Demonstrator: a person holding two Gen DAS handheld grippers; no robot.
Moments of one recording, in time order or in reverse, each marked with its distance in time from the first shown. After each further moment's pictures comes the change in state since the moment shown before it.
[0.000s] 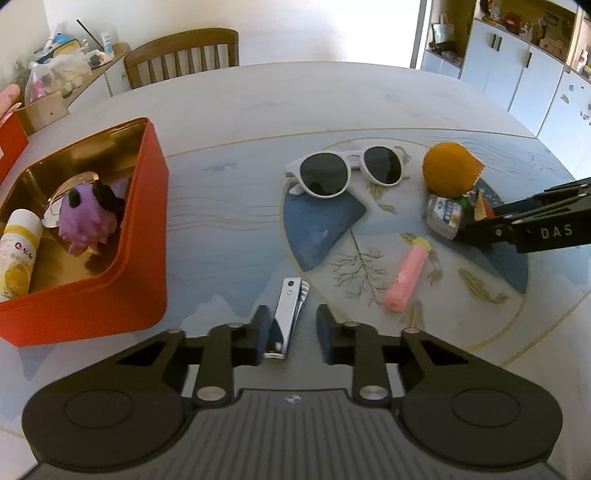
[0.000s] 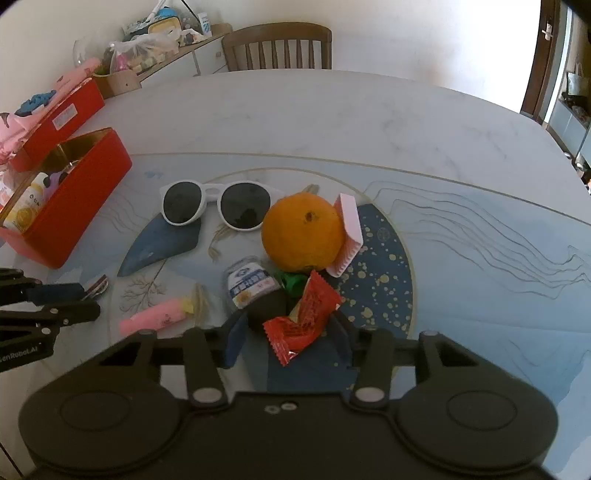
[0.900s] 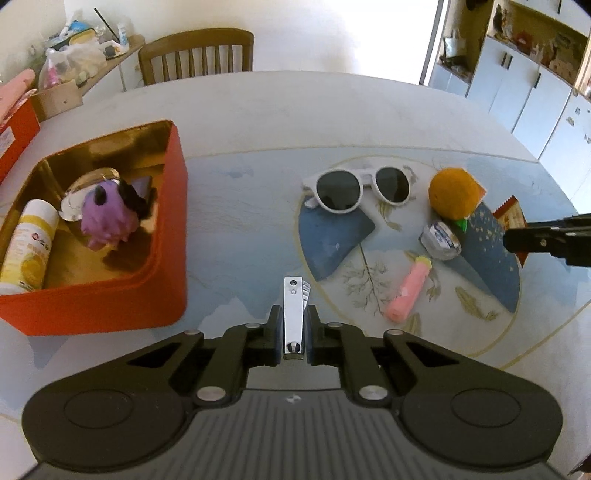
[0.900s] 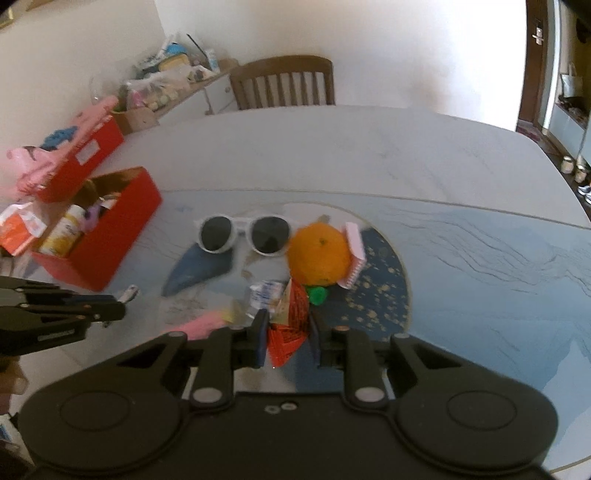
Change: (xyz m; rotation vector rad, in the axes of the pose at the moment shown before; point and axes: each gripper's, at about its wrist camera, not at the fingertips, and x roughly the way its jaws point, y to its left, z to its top) left arm -0.021 0.019 0.006 -0.071 -0.012 -0.011; right arm -0.048 0.008 -0.006 0.034 -0.103 0.062
